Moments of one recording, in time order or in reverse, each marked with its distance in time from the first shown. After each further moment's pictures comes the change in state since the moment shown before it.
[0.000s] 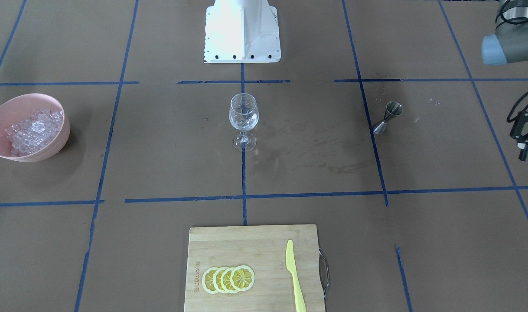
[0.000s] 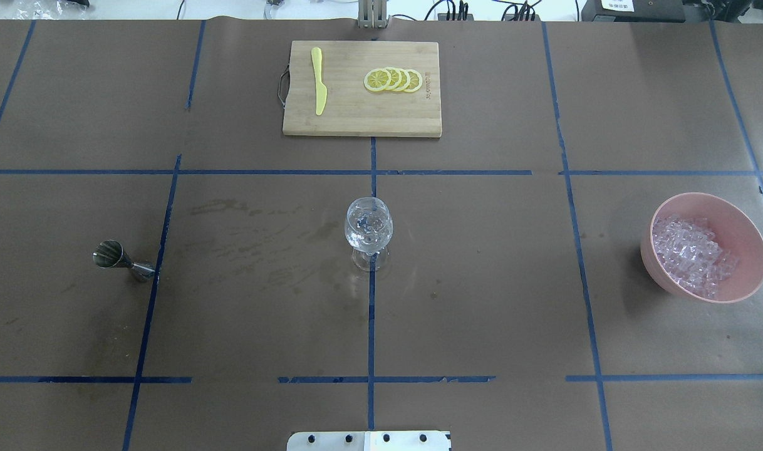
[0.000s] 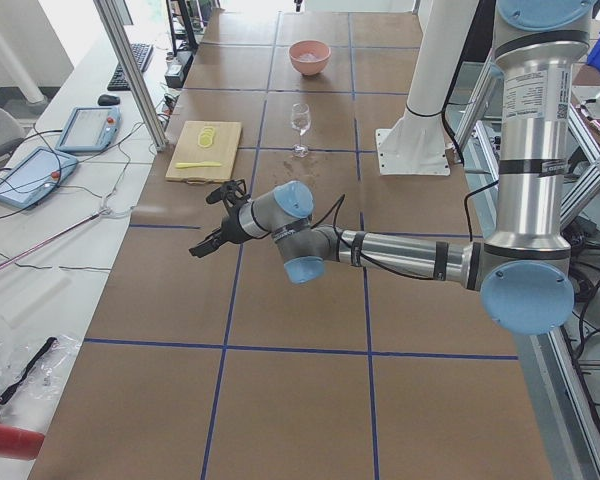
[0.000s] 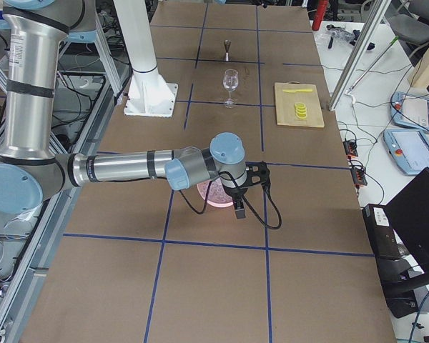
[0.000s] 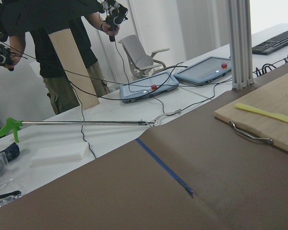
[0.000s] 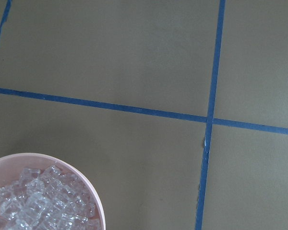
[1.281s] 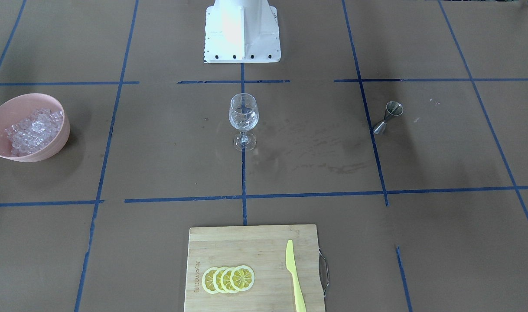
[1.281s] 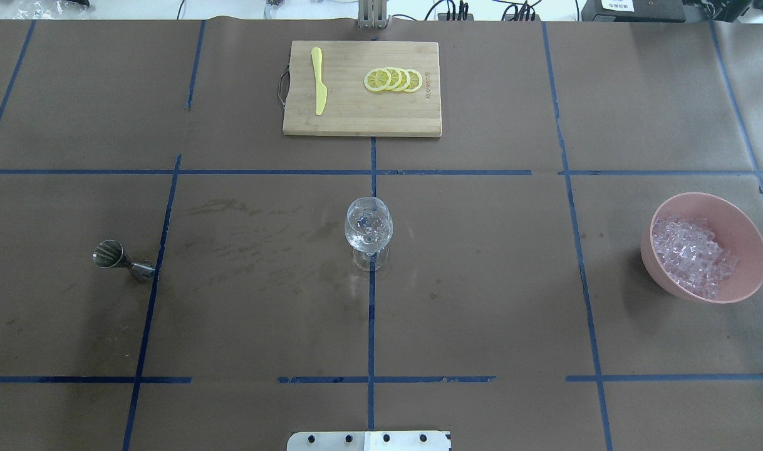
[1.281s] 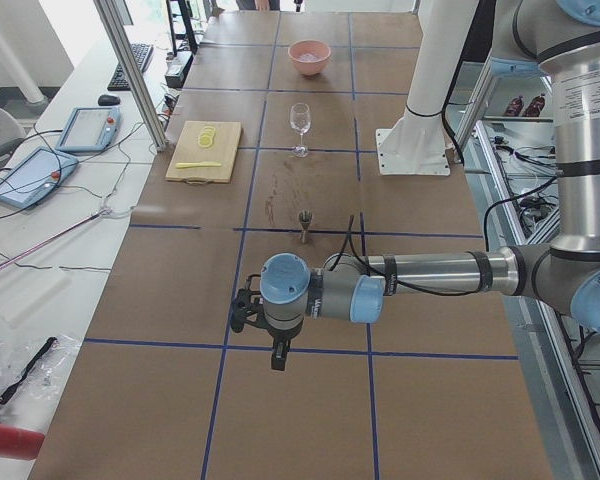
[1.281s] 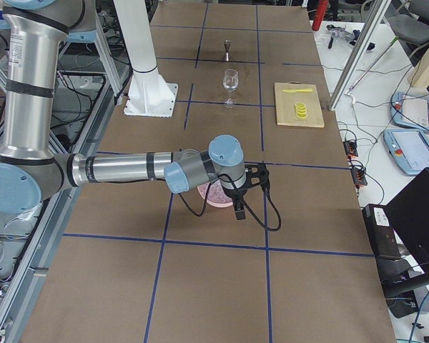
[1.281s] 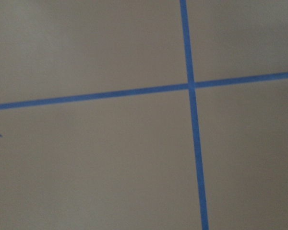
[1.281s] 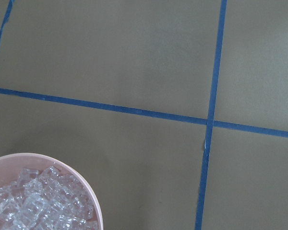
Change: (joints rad) left arm -0.307 0.188 -0.053 0.834 -0.571 0.302; right arm 0.000 -0.005 -0.008 0.043 0.005 0.019
